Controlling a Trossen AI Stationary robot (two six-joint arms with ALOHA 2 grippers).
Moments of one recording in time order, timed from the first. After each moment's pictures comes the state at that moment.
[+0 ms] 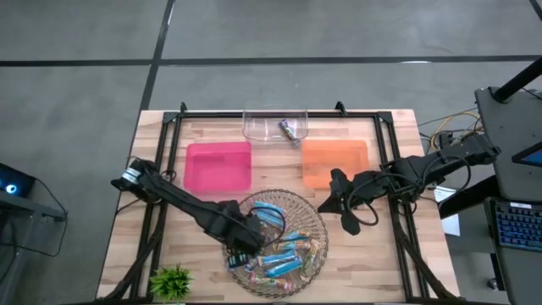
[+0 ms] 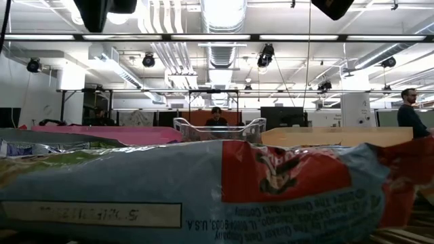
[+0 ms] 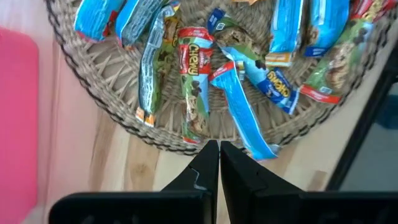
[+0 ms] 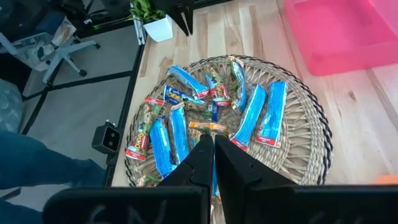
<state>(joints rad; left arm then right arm) -0.47 1.85 1.75 -1.32 -0.04 -0.72 0.35 1.13 1.02 -0.49 0.05 0.44</state>
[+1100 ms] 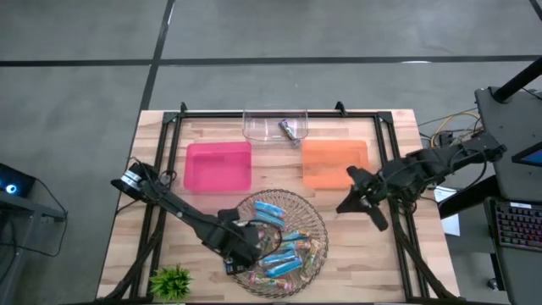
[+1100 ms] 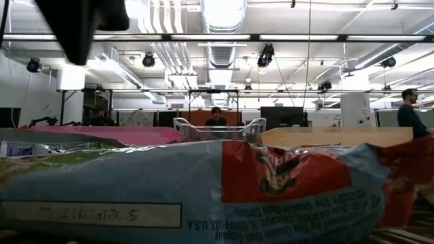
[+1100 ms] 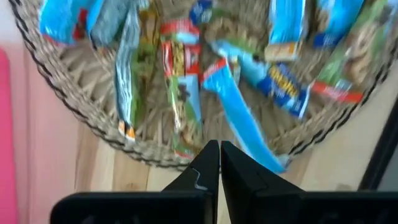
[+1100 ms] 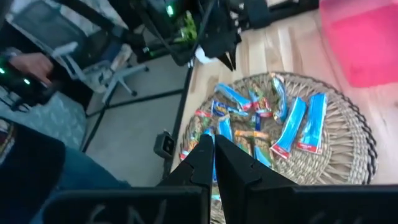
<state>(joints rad) -0.54 1.85 1.60 -1.17 -0.10 -0.74 0.37 0.93 1.02 -0.53 -0.04 0.53</state>
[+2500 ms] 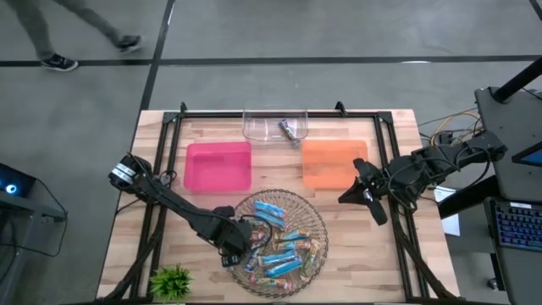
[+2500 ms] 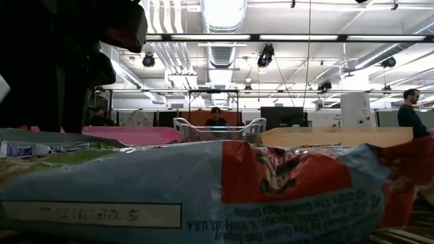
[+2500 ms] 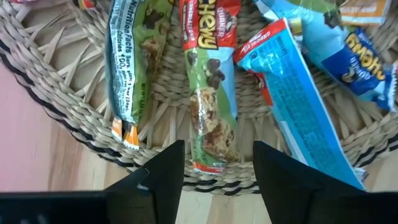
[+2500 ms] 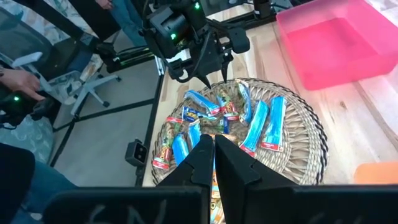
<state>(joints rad) -0.52 1.75 1.22 -0.84 -0.09 -0.72 0.38 0.89 1.02 -0.60 0.08 0.52</state>
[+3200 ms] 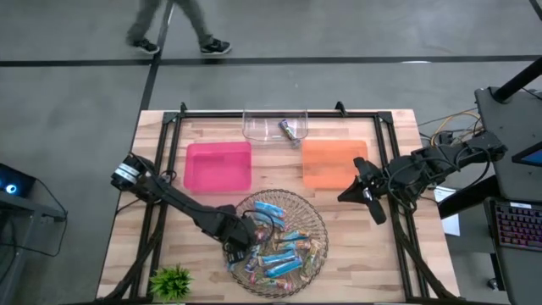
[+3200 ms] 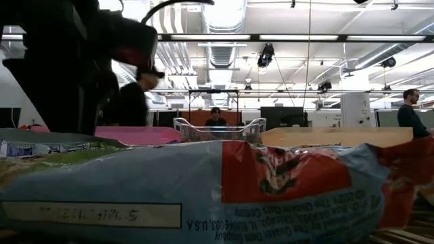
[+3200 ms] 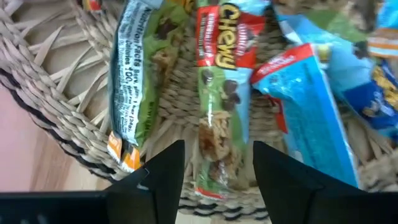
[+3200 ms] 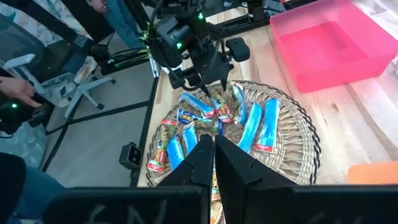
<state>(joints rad) -0.47 1.77 1.18 -0.76 -0.06 -0.78 0.37 0.89 1.02 -0.60 0.11 0.51</state>
